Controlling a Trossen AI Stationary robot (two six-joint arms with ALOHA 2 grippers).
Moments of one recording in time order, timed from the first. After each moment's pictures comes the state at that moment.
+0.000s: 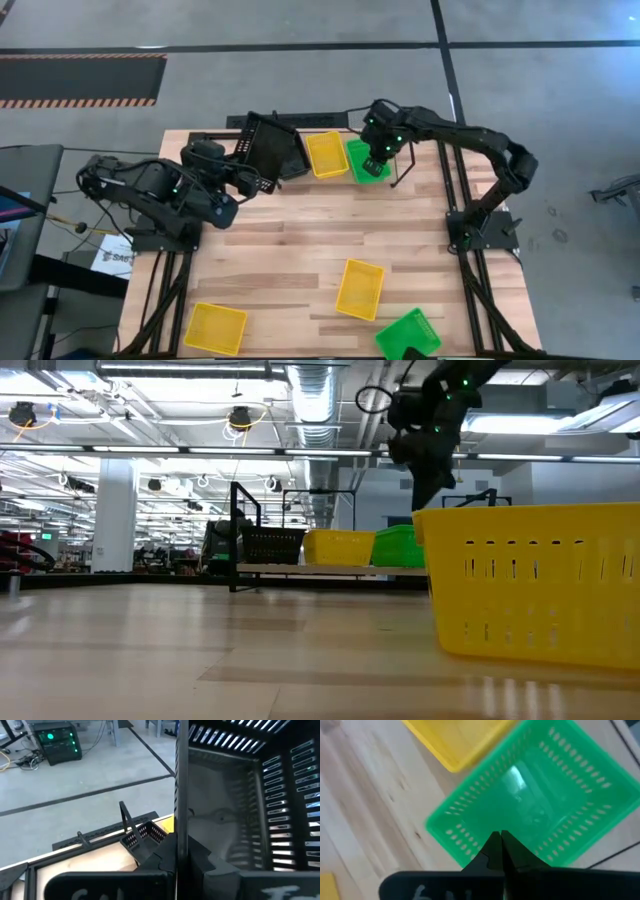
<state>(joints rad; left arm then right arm) -0.33 1.35 1.74 -1.57 -1.11 -1.29 -0.59 1.61 1.35 -0.93 -0.13 0.00</state>
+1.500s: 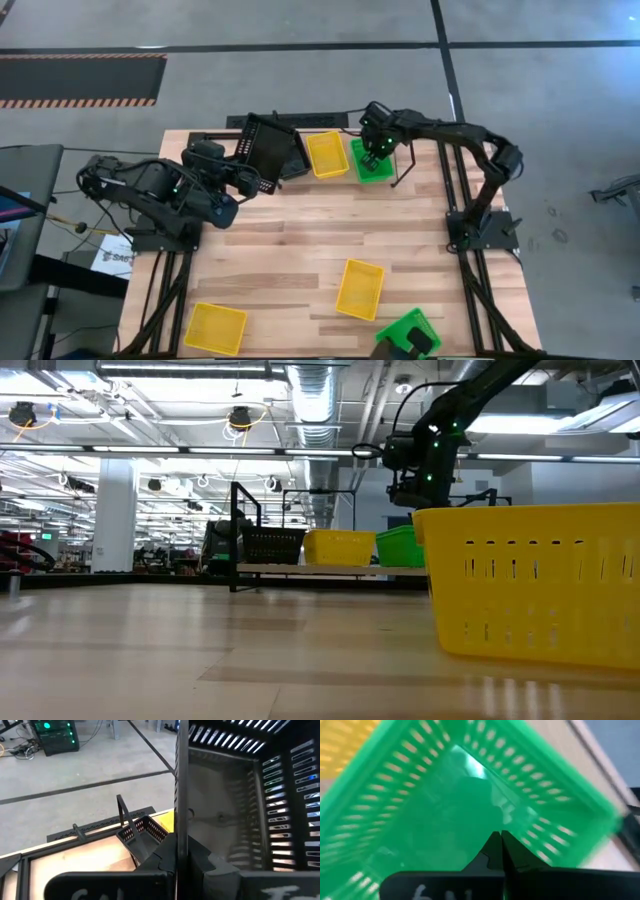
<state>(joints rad) -0.33 1.35 1.74 -1.57 -1.08 -1.33 -0.67 1.75 1.28 -0.78 0.07 0.02</state>
